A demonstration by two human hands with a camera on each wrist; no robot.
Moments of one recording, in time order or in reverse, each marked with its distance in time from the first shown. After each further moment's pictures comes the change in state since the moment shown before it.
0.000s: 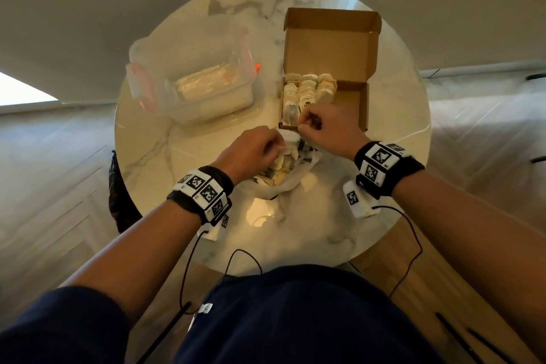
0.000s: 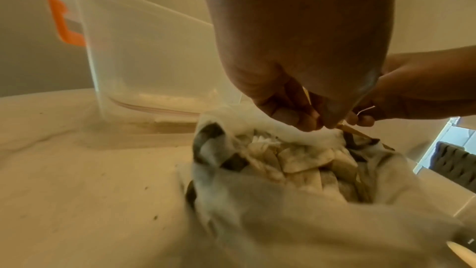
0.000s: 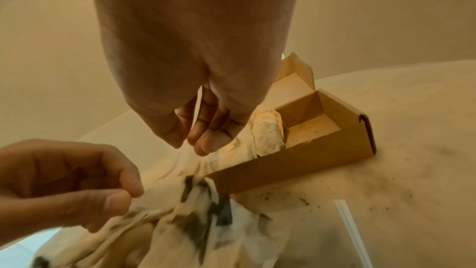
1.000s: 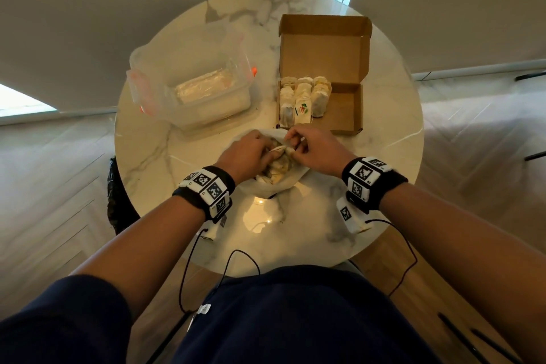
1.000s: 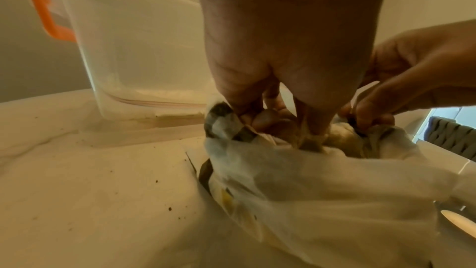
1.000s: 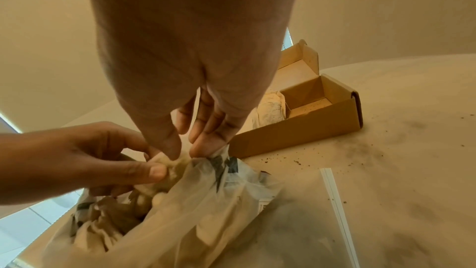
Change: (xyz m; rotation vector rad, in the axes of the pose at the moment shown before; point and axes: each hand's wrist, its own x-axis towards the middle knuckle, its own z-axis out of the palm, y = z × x) left_hand 0.001 -0.017 0.016 0.152 -0.051 -0.082; right_hand -0.024 -0.011 0.027 0.089 -0.122 0.017
